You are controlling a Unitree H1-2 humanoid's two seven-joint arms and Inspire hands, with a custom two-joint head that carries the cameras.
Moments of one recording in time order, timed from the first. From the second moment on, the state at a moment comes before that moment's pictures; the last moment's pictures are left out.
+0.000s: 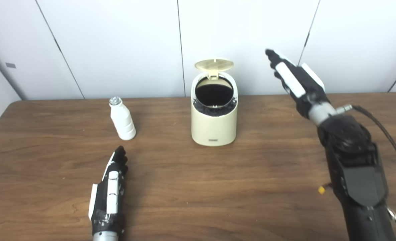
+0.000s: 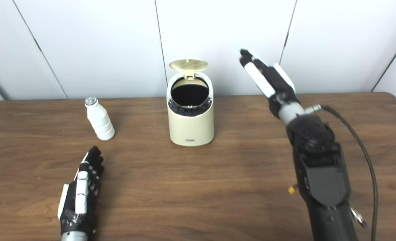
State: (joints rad) left arm 0.17 -0.04 0.09 -0.20 -0.14 -0.07 0.00; right arm -0.47 -0.23 -0.10 -0.12 -0.06 0.47 0.24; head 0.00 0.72
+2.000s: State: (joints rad) left arm 0.13 0.05 0.15 -0.29 0.12 0.04 0.08; right arm 0.00 -0.16 -0.16 -0.05 0.20 -0.04 0.16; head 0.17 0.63
